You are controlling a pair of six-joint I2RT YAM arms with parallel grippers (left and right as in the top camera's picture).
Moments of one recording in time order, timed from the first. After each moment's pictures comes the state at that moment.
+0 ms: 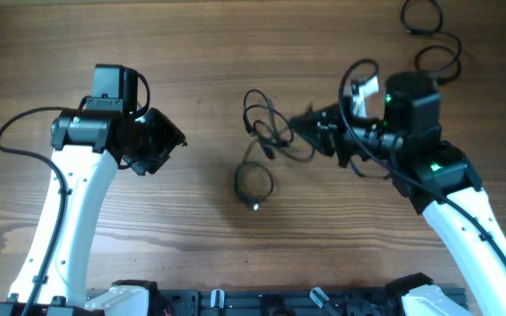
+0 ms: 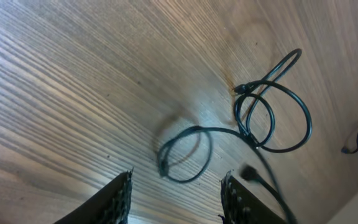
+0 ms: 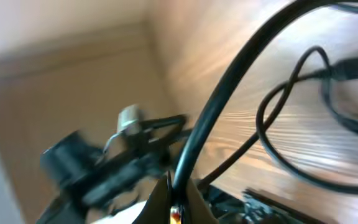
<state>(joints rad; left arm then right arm) -0.08 1.40 1.26 -1.12 0.27 -0.88 0.30 1.19 1.03 -0.45 -0.74 1.31</state>
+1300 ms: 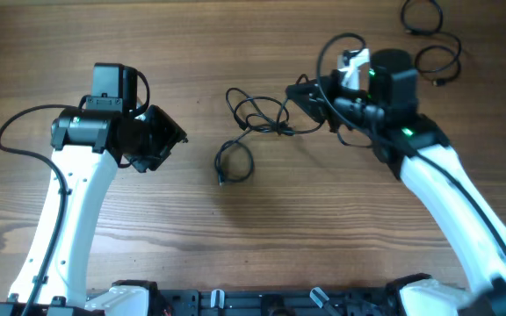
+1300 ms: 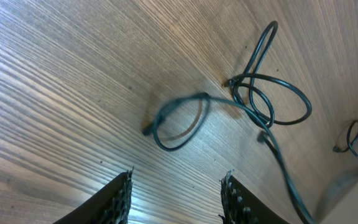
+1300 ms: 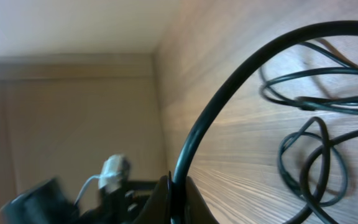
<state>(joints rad) -0.08 1.40 1.26 -1.09 0.28 -0.88 0.26 1.37 1.04 -0.18 -0.68 1.14</state>
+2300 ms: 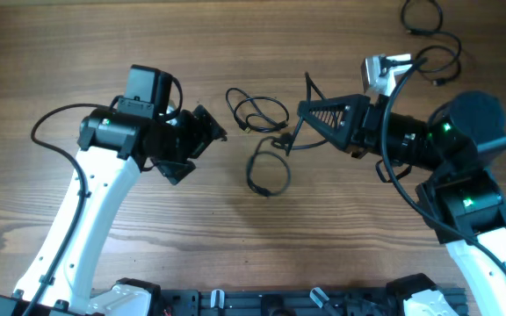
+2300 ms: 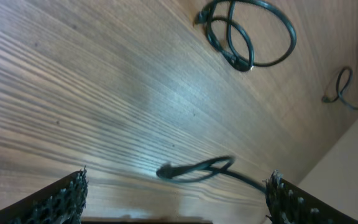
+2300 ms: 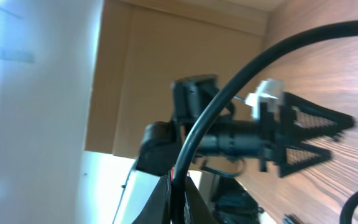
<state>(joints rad) -0.24 1.40 1.26 -1.07 0.38 -0.97 0.26 1.02 1.04 -0.02 -0.95 1.36</state>
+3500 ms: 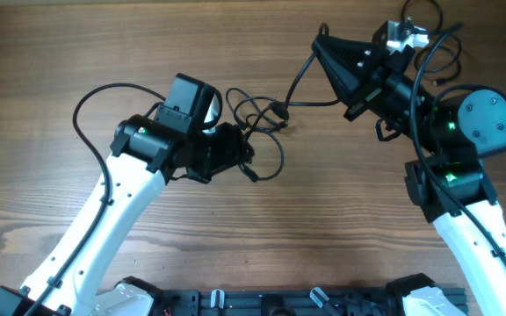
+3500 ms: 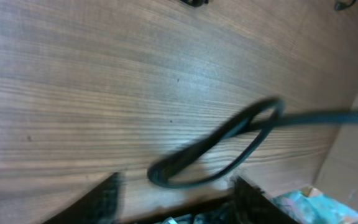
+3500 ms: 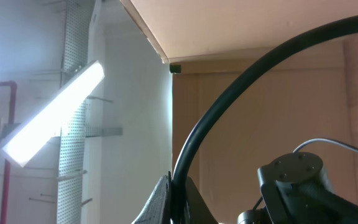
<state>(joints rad) -0.43 1.40 1.26 -1.02 0.37 -0.76 0.26 1.13 1.04 0.43 -0.69 1.91</state>
